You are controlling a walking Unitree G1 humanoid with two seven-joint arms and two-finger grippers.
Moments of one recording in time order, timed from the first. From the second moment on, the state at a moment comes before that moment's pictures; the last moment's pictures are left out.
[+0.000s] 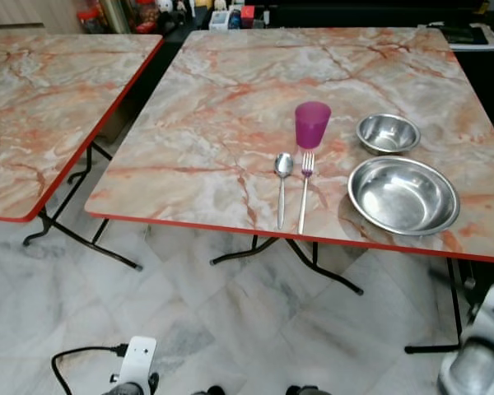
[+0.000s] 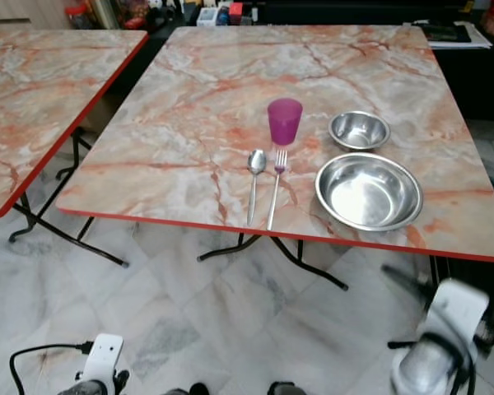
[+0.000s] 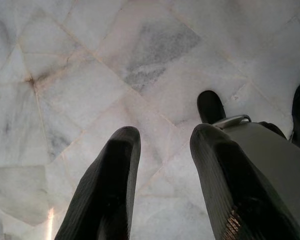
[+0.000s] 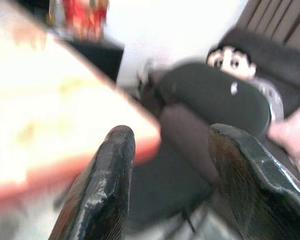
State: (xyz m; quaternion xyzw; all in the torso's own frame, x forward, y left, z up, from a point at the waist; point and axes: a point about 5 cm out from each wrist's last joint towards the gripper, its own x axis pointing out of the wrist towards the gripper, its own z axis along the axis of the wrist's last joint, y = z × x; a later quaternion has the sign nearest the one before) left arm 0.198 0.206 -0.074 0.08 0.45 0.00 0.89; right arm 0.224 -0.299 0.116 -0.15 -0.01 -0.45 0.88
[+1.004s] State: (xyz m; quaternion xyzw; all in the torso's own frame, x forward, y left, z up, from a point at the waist) left arm 0.197 0.209 -0.074 0.07 0.45 0.01 0.89; right arm 0.348 -0.283 0.209 0.07 0.05 -0.26 0.96
